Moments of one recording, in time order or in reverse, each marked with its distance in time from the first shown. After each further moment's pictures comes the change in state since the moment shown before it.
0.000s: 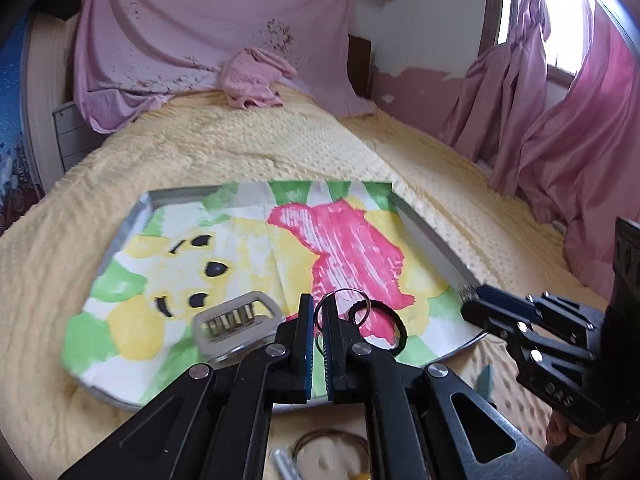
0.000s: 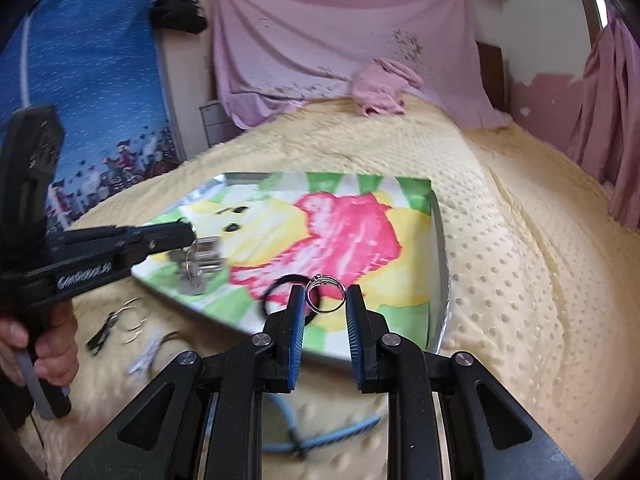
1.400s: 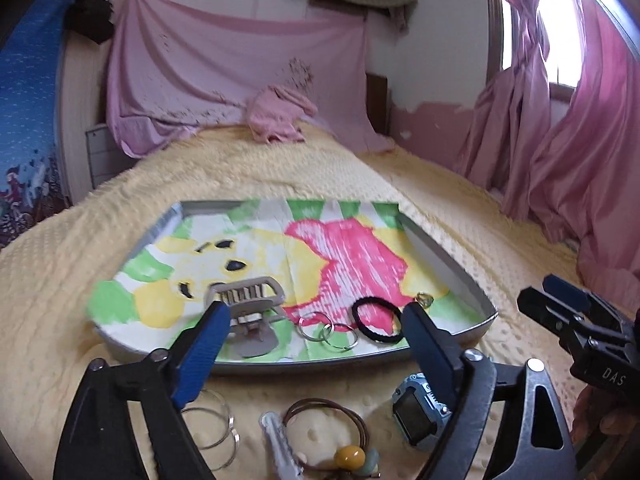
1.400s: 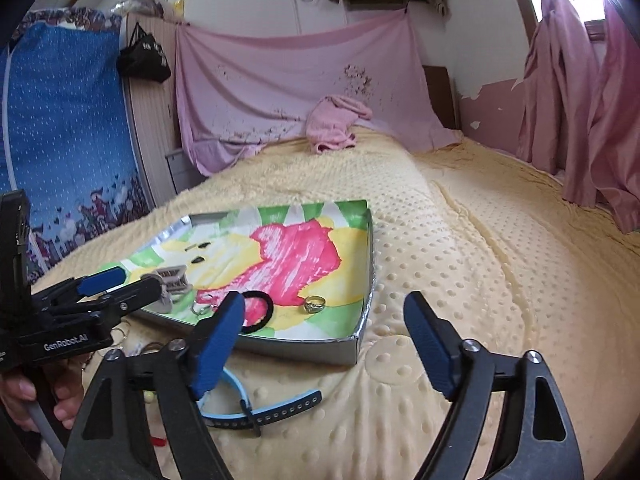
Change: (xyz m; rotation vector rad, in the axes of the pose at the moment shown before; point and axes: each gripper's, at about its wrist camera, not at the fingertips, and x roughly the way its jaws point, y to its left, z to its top) left arm -0.045 -0.014 -0.042 -0.032 -0.203 0.105; right arm -0.060 -0.024 -0.034 0.100 -0.211 -0.095
